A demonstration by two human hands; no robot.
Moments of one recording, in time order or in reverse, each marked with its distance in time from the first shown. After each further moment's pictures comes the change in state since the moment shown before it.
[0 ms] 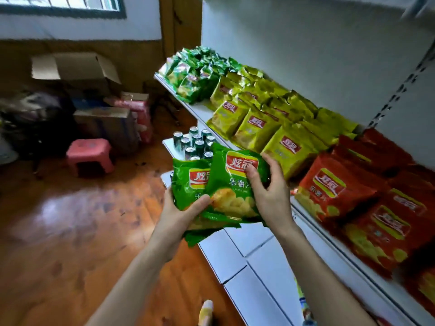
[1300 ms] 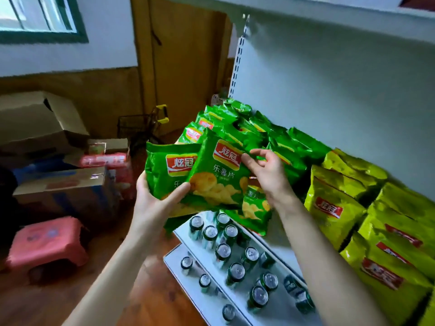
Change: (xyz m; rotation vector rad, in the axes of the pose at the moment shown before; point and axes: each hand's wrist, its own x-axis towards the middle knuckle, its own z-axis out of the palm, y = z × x) left_hand 0.577 0.225 -0.169 0.088 0.000 0.254; right_hand 0.524 0.022 0.347 0.182 0.081 0.285
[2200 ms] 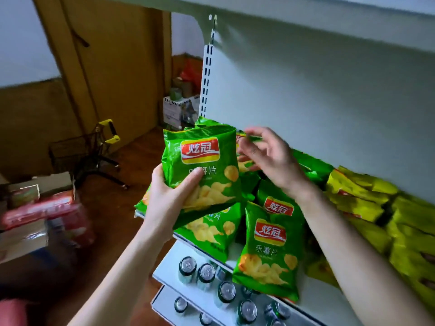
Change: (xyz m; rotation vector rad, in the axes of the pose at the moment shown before) left_hand 0.173 0.008 0.067 -0.052 -0.346 -0.066; right_hand 0.098 -0.059 0.017 -0.281 -0.011 -0.198
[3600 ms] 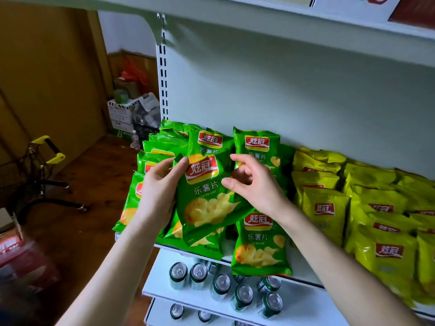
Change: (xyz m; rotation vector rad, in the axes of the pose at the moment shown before) left_hand 0.037 0.014 0.016 -0.111 -0.276 -0.176; right_hand -0.048 0.017 0.022 -0.254 0.239 0.124
